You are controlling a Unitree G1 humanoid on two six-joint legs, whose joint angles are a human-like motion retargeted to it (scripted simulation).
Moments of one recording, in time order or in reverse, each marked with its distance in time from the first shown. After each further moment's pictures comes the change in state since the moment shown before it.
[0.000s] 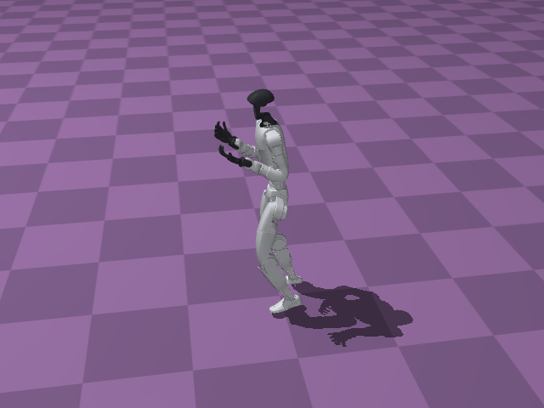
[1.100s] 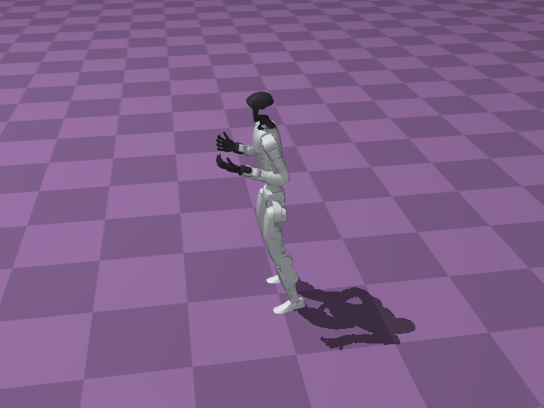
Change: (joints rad) left arm 0.196 0.085 0.024 0.027 0.379 0.031 0.013; right arm 0.313 -0.105 0.004 -0.015 -0.017 0.076 0.125; waist -0.120 0.059 -0.103; left_leg 0.254 -0.060 -0.106 -0.585 0.250 -0.197; right_leg -0.026 0.032 -0.124 -0.084 0.267 0.050
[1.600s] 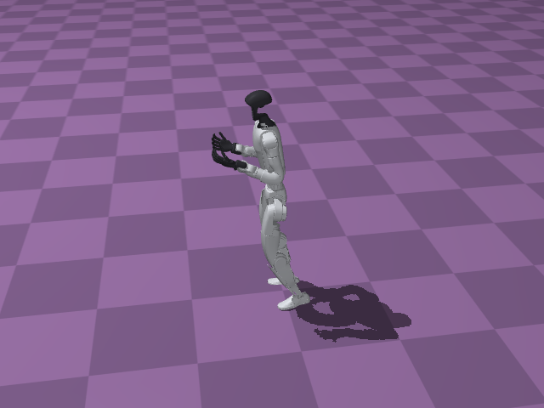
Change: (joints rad) left arm -0.210 0.021 -0.117 0.069 0.056 -0.007 0.118; right arm -0.034 0.089 -0.069 0.067 0.134 -0.044 -0.073; waist 0.061 -0.044 0.021; left_leg -0.124 -0.017 0.060 0.354 -0.250 0.129; right_leg 0.001 0.000 0.025 -0.034 -0.226 -0.039
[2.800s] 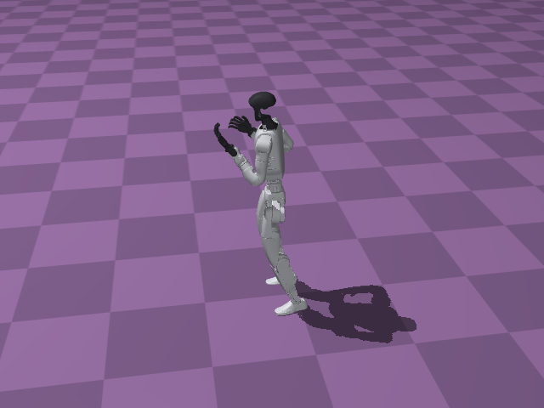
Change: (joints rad) left arm -0.278 -0.136 -0.058 -0.078 -0.228 -0.049 -0.143; right arm 0.264 -0.203 -0.388 -0.255 -0.483 -0.046 -0.045; waist -0.235 -0.048 -0.036; left_leg 0.115 -0.009 0.041 -0.216 0.111 -0.030; right_leg -0.065 -0.034 0.179 0.158 0.042 0.087
